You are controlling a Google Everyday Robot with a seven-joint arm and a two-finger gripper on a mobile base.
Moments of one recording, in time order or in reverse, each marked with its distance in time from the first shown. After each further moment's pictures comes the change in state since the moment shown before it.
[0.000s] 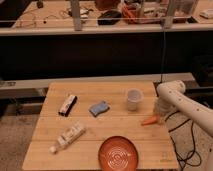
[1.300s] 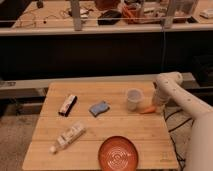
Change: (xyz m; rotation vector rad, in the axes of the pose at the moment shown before) arm 0.025 -0.063 -0.007 0.044 0.018 0.042
